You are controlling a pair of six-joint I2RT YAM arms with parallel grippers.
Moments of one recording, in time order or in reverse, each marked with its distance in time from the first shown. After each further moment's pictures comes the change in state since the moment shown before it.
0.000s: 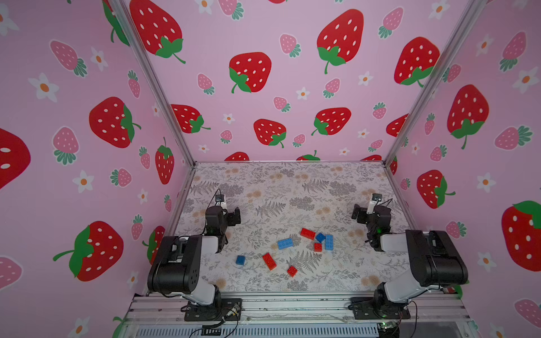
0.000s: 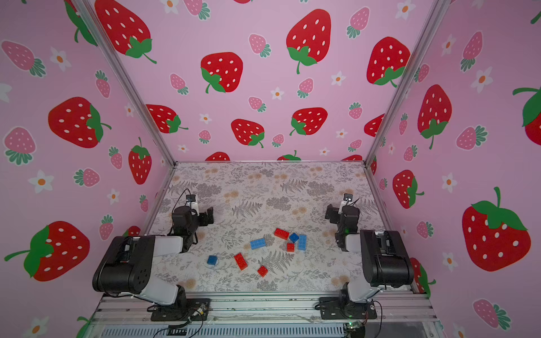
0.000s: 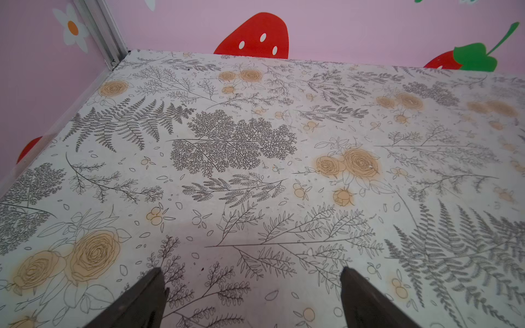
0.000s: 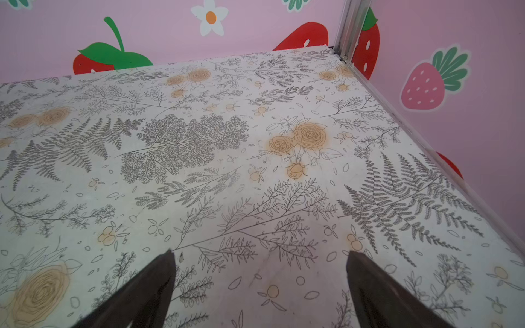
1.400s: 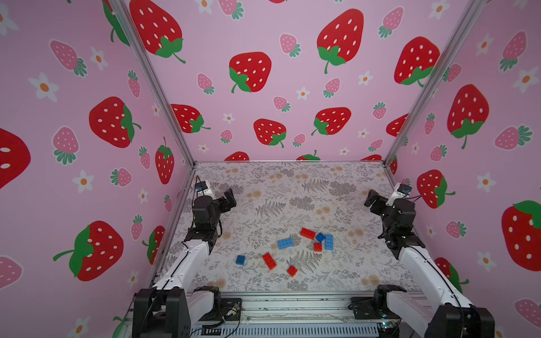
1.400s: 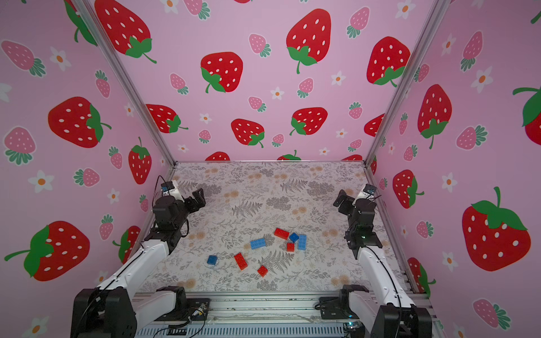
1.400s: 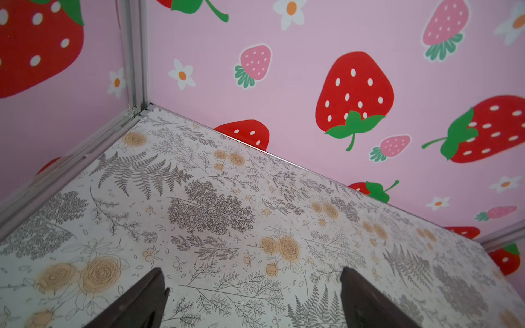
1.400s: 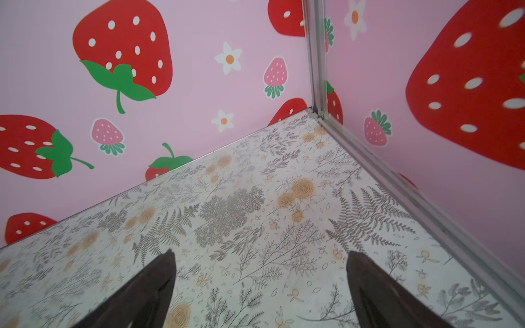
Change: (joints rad) left arm 0.004 -0.428 0.152 -0.415 -0.017 -0.406; right arm -0.013 -0.578 0.176 -0.687 -0.032 0.298
